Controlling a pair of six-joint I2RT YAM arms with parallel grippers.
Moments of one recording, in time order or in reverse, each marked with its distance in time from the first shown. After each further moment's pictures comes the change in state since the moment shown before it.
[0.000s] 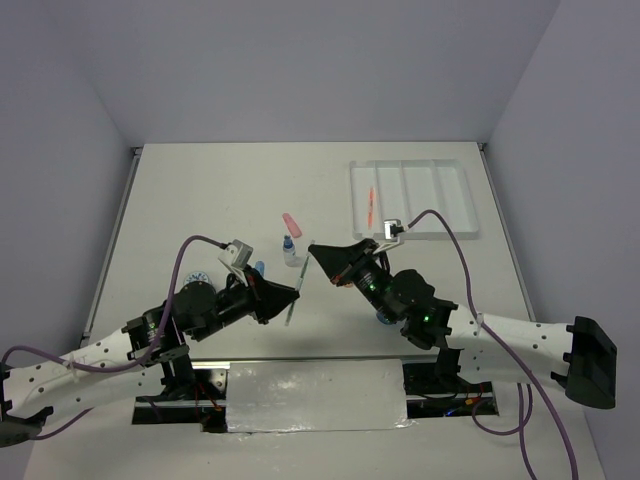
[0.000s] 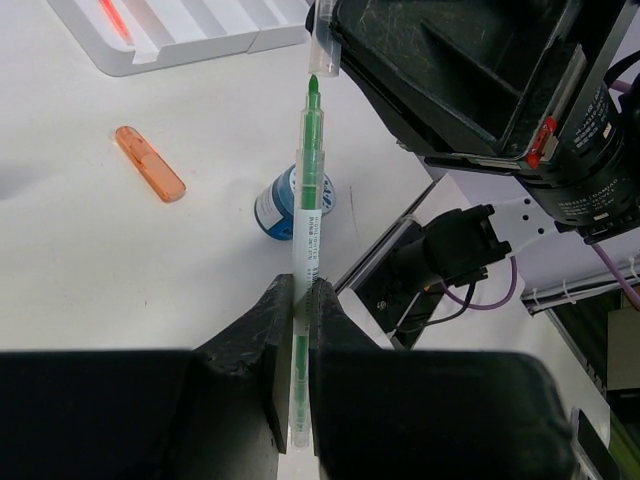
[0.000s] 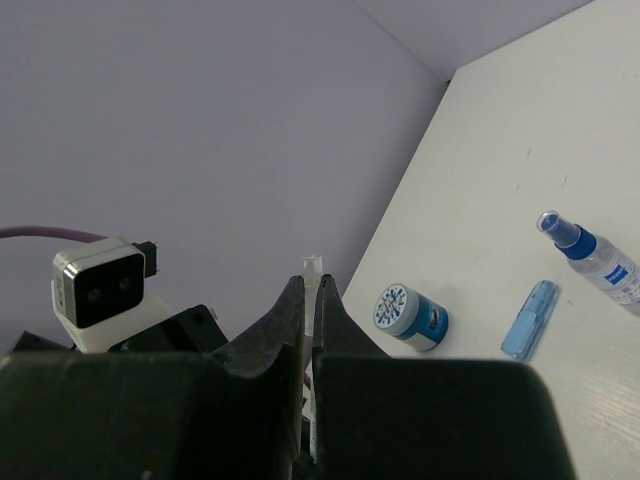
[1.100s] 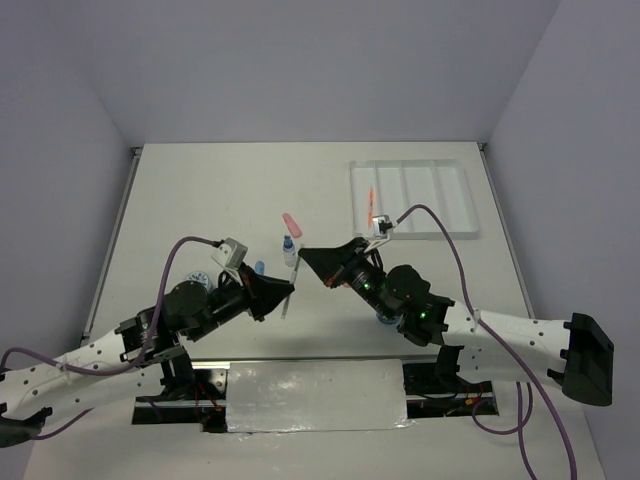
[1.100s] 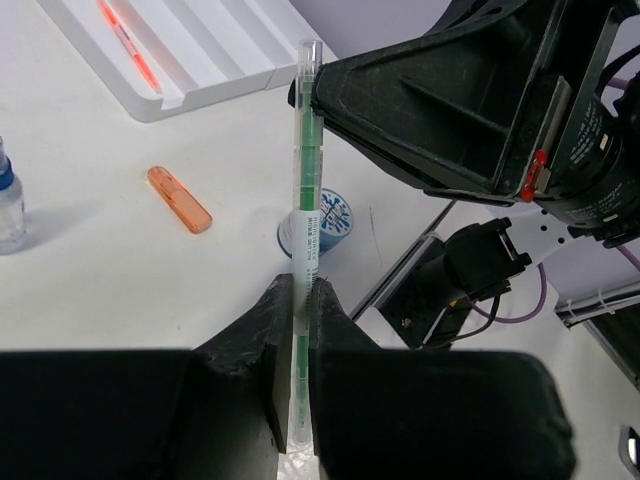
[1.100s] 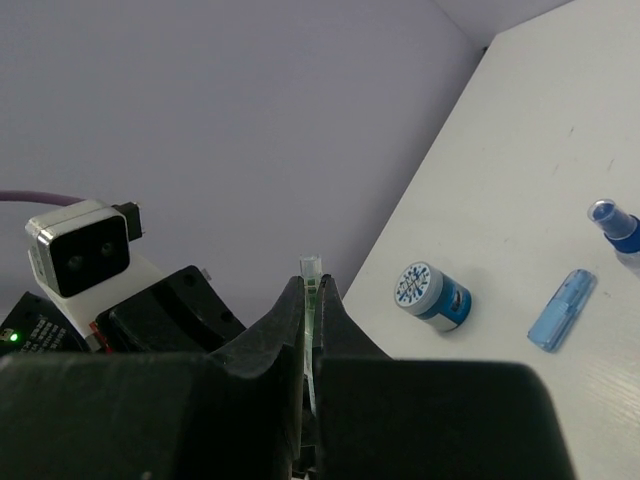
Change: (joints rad) left arm 0.000 -0.017 0.029 -0.007 -0.051 0.100; right arm 0.002 0.038 0.038 -0.016 -0.101 -0.011
